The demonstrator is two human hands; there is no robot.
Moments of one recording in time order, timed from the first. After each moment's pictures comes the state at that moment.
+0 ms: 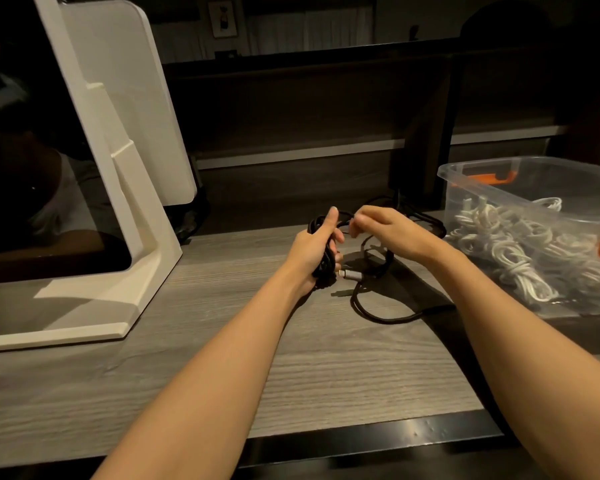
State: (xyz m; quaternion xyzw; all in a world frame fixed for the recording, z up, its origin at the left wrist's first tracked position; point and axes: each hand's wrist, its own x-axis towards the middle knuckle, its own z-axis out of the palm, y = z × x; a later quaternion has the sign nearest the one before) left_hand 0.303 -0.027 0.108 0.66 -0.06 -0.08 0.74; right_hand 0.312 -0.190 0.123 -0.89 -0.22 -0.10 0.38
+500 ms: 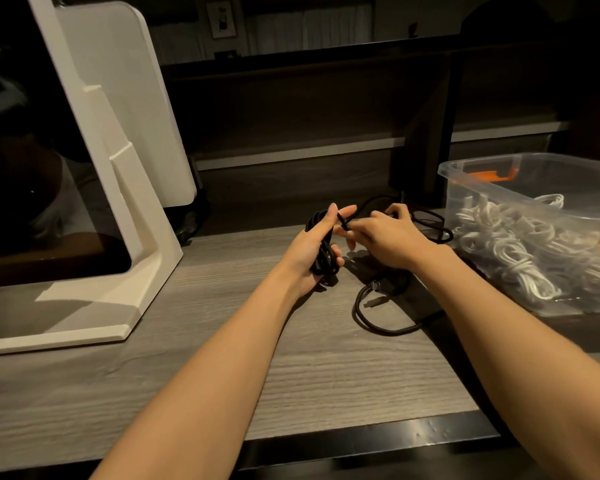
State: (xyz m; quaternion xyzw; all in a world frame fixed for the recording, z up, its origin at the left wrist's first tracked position) left_hand 0.296 -0.023 0.112 0.59 -0.12 -0.12 0.79; right_hand 0.317 -0.182 0.117 -0.97 -0.18 -0.16 0.04
